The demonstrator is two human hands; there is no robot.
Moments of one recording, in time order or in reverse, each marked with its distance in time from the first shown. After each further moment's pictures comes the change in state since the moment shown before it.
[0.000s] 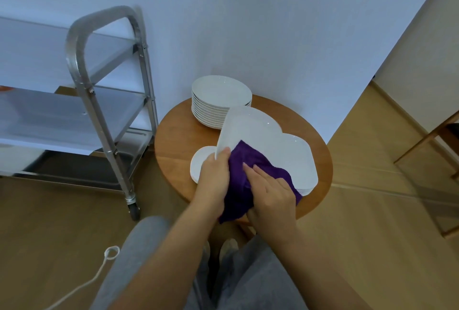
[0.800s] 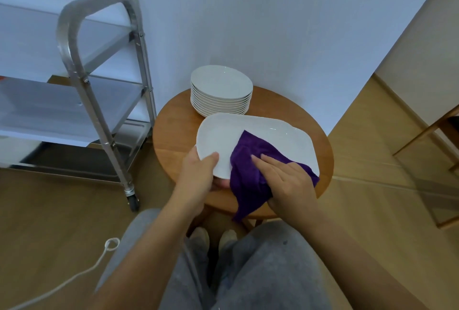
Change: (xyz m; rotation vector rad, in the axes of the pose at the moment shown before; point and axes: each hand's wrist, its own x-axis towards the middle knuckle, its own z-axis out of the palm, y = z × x) left_hand 0.002 -0.011 -0.029 -0.038 0.009 0.142; right_hand 0.009 0.033 -0.018 -0.019 -0.229 -0.120
